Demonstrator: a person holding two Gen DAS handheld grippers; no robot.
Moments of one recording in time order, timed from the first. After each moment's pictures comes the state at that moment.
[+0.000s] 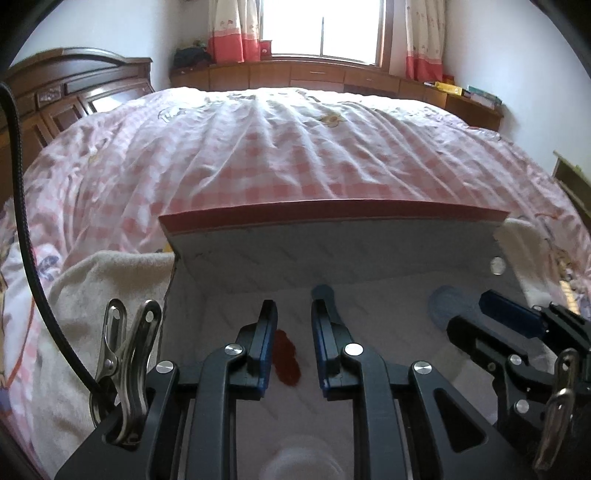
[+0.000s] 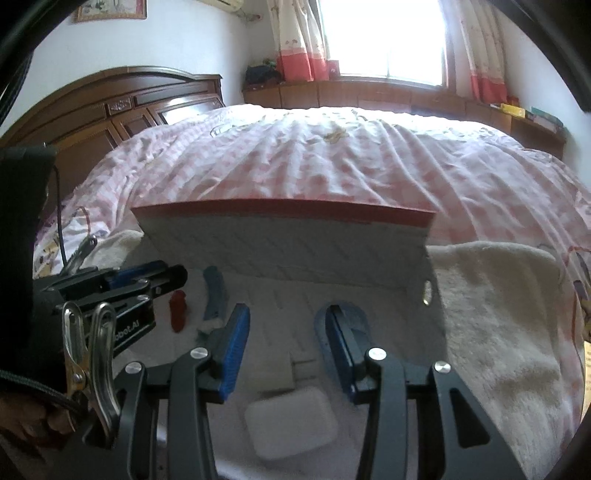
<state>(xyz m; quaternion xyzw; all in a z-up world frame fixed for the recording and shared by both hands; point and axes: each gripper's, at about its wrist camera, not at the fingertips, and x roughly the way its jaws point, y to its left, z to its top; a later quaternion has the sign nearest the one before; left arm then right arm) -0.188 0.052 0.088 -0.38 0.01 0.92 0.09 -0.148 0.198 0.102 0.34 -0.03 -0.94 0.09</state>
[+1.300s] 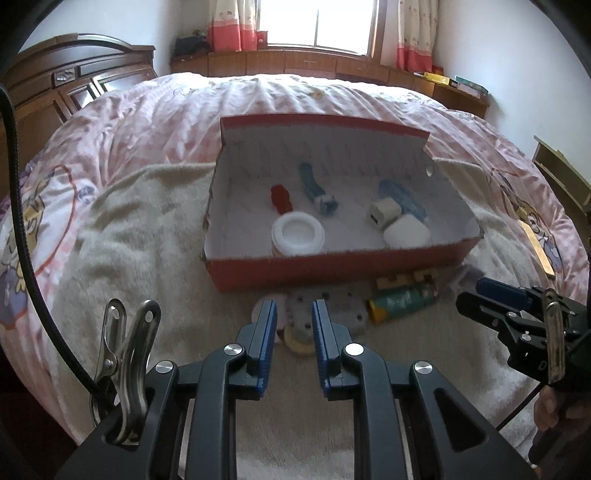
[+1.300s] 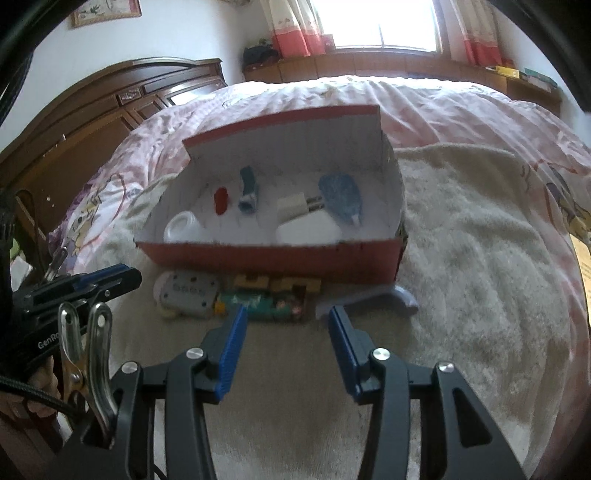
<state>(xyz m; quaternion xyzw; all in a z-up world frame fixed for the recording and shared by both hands) -0.031 0.023 0.076 -0.40 0.01 0.91 0.11 -0.014 0.216 0.075 0.39 -0.06 -0.91 0.11</state>
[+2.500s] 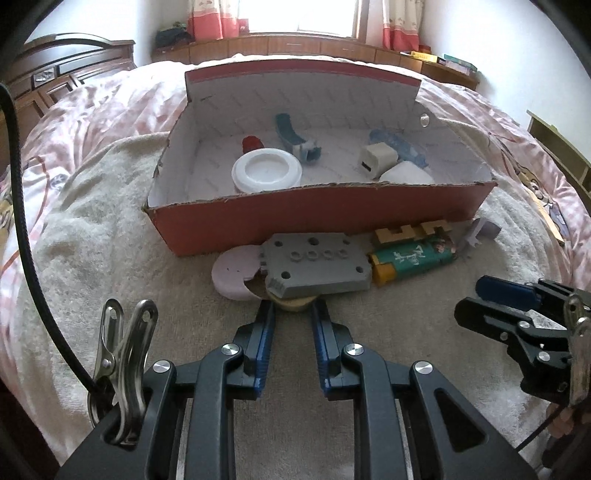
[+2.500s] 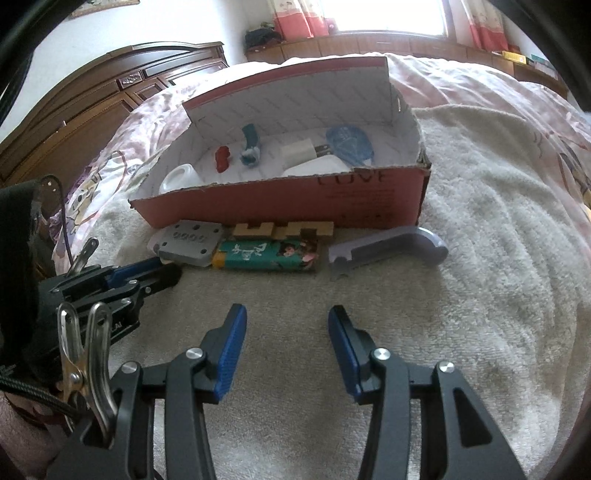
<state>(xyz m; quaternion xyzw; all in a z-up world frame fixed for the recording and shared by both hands) -0.040 0.043 0.029 -0.42 0.03 0.90 0.13 -0.008 0.207 0.038 0.42 -0.07 -0.89 0.13</state>
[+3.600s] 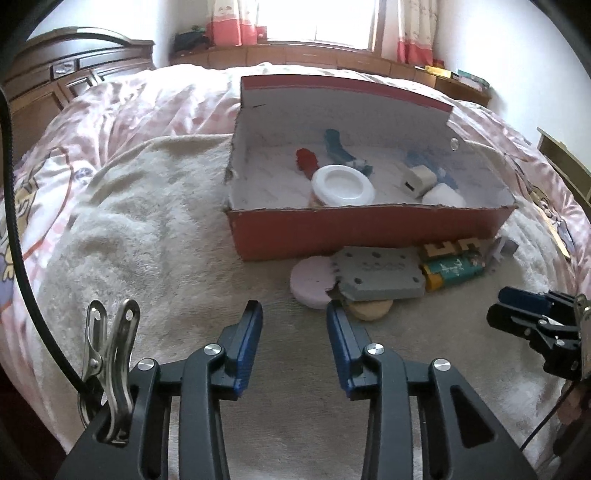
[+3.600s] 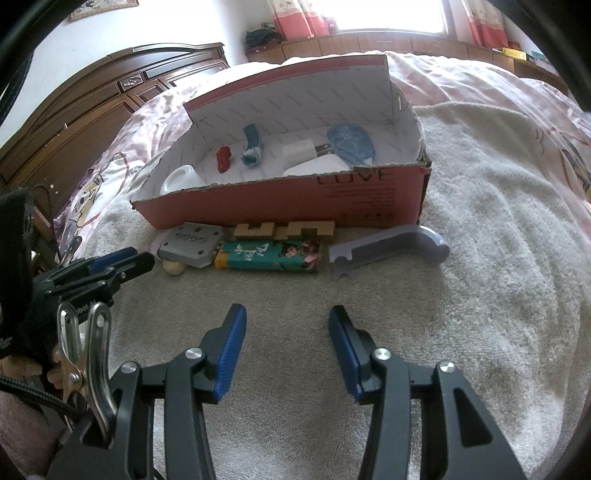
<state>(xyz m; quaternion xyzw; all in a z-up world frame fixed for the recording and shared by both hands) -0.043 -0.003 0.034 -0.40 0.01 0.91 0.10 -0.008 0.207 0.036 0.42 -0.08 -0.89 0.13</state>
